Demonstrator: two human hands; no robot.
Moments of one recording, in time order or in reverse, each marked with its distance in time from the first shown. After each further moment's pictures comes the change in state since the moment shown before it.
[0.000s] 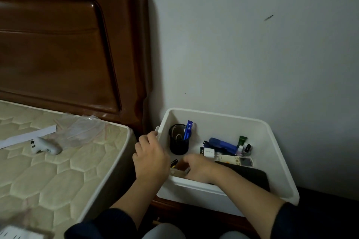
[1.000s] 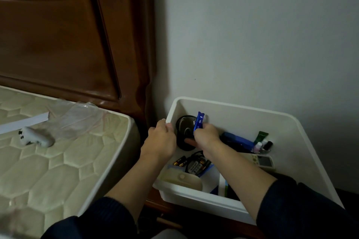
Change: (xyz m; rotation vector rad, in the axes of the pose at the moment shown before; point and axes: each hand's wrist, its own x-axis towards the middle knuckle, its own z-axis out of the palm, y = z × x) left_hand 0.069 -0.002 0.016 -0.387 -0.383 -0.180; right_hand 0.108 -0.002 -0.013 1.073 0.533 0.288
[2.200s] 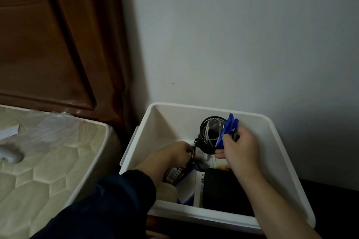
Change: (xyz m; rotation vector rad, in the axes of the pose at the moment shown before) left_hand 0.042 0.035 0.100 0.422 -0.617 0.186; right_hand -0.056 -0.010 -0.135 -0.131 0.328 -0.391
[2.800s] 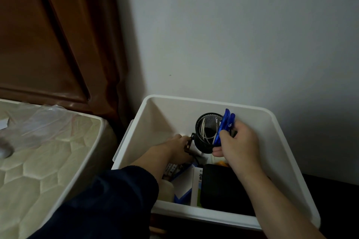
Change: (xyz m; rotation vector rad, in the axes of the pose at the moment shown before) left_hand 0.036 -0.023 0.014 0.151 -0.004 0.049; right_hand -0.003 -0.003 0.001 -0.073 -0.042 0.012
